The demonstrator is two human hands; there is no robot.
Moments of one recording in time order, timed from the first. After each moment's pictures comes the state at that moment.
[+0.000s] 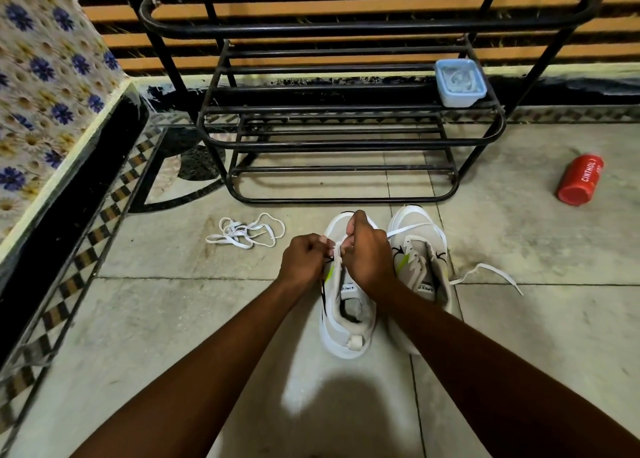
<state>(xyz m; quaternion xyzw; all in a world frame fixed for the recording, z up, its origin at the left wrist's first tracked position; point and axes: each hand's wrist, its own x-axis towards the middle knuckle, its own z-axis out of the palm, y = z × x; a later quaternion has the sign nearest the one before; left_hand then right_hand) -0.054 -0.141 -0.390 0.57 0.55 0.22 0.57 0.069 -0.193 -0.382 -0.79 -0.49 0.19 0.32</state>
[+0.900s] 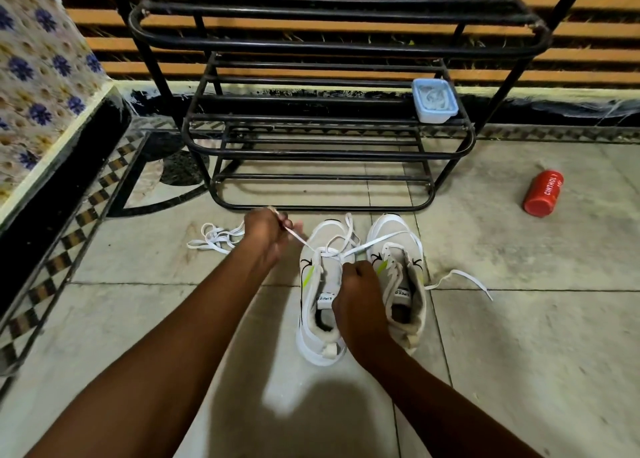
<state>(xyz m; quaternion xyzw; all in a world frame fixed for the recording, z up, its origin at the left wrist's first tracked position) -0.036 -0.087 -0.337 0.19 0.53 0.42 0.71 0.046 -0.259 -0.391 -0.82 -0.51 0.08 0.25</state>
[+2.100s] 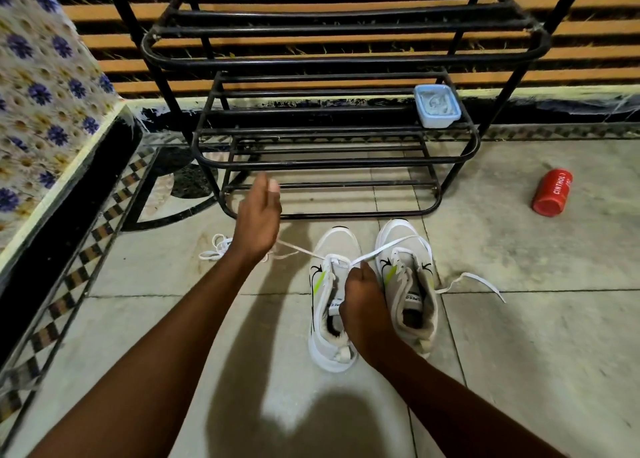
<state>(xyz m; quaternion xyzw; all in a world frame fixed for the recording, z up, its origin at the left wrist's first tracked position) -0.078 -0.077 -0.309 0.76 0.45 0.36 0.29 0.046 -0.254 -0.409 -0.80 -0.53 0.14 0.23</state>
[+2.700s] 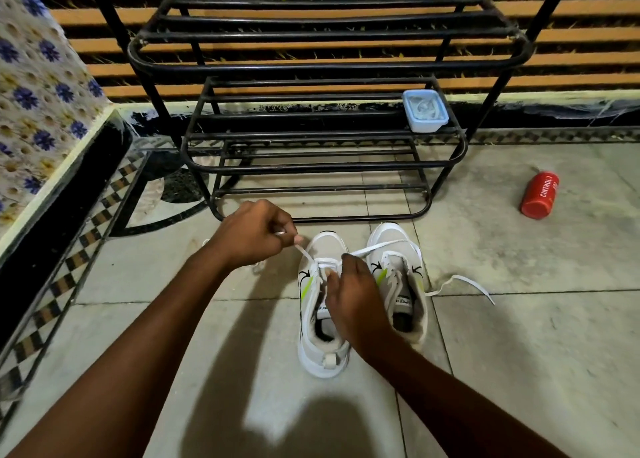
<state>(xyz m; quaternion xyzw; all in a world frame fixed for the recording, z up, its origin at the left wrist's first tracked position) -0.090 -0.084 -0.274 0.88 0.39 0.09 0.26 0.051 -0.246 -0.376 -0.78 -0.53 0.04 0.33</state>
